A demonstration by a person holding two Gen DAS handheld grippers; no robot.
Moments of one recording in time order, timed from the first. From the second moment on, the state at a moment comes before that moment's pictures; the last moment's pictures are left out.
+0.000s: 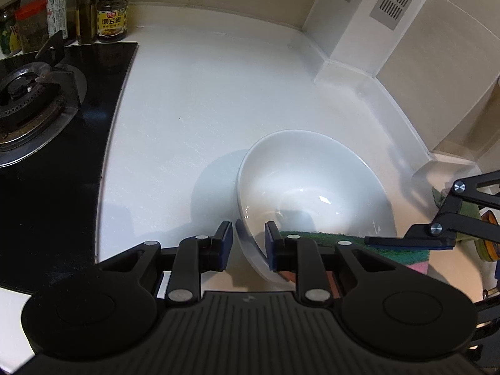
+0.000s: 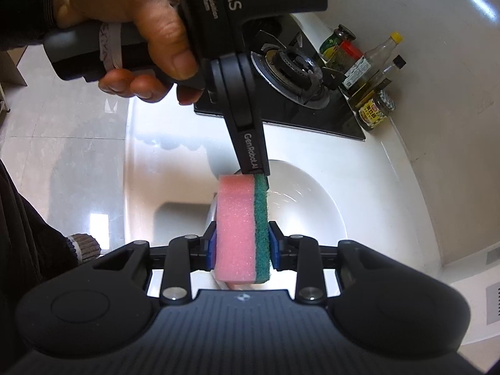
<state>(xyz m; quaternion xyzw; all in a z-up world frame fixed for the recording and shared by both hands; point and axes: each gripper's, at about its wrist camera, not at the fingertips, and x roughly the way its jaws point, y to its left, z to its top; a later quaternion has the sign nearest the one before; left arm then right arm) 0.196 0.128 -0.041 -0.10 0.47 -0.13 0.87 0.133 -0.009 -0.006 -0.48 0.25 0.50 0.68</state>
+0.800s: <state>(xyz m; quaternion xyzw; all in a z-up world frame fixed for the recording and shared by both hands) 0.199 0.109 -0.036 -0.06 0.49 -0.13 0.86 0.138 -0.011 -0.001 -0.49 0.28 0.51 0.64</state>
